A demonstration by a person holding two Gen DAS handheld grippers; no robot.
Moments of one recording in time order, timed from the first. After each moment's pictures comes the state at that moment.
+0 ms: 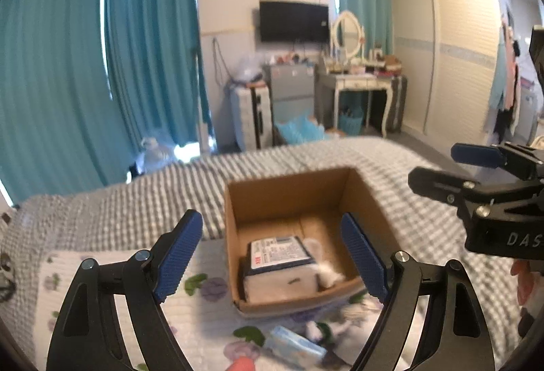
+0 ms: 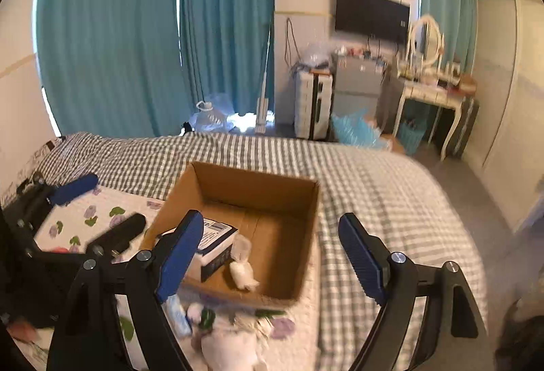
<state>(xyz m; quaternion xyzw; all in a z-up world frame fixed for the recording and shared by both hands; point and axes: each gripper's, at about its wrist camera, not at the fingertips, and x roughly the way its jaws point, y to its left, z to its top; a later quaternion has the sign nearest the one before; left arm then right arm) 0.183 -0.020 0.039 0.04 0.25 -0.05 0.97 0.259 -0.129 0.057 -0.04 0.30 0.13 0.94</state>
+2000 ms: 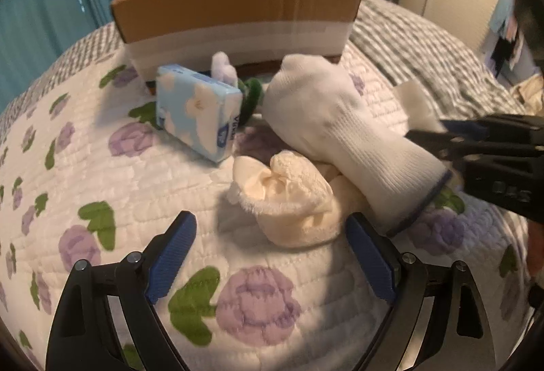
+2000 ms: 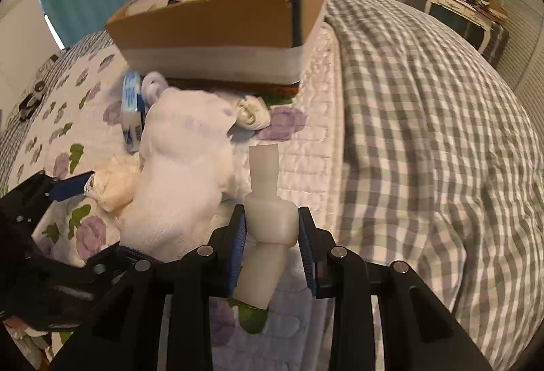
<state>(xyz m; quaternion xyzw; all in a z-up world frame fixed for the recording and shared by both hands) 0.118 -0.068 -0.169 0.05 0.47 -0.06 0.88 0.197 -0.179 -0.160 -0.04 0.49 0.17 0.86</state>
